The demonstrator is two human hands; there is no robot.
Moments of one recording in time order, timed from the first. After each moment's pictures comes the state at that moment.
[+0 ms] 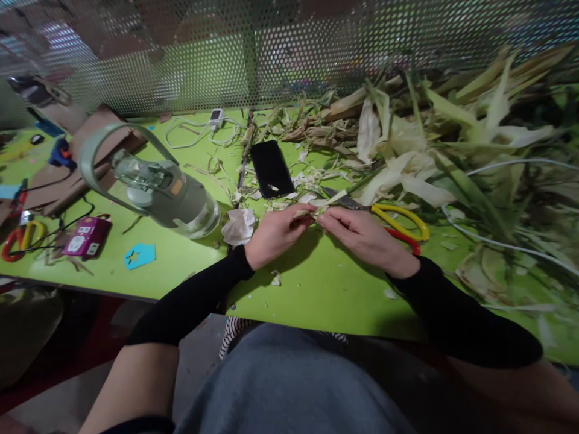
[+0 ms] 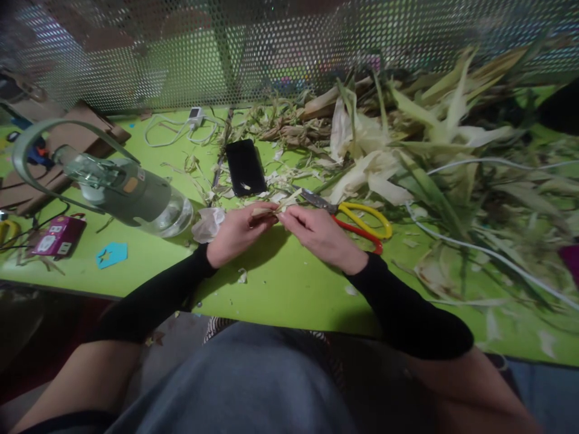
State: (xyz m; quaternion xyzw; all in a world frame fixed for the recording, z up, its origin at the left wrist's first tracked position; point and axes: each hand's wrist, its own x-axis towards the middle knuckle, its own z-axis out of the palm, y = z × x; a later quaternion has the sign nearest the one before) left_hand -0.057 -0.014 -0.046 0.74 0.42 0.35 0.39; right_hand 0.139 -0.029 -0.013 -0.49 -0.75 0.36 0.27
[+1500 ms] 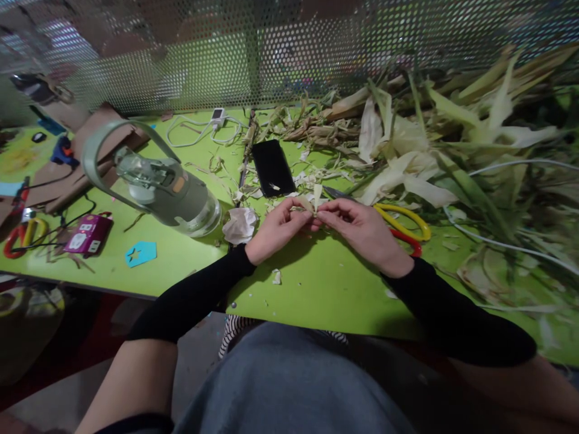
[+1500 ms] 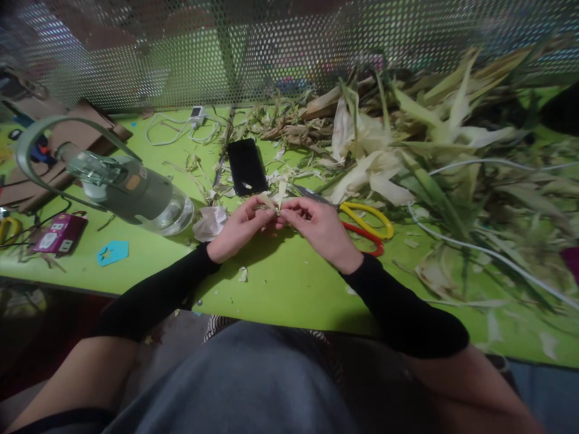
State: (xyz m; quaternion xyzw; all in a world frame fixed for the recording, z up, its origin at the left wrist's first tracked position) left_hand -0.049 -0.017 -0.045 0.46 0.35 0.39 0.71; right_hand 0.136 -0.025 -0.028 -0.51 -0.65 0.42 0.38
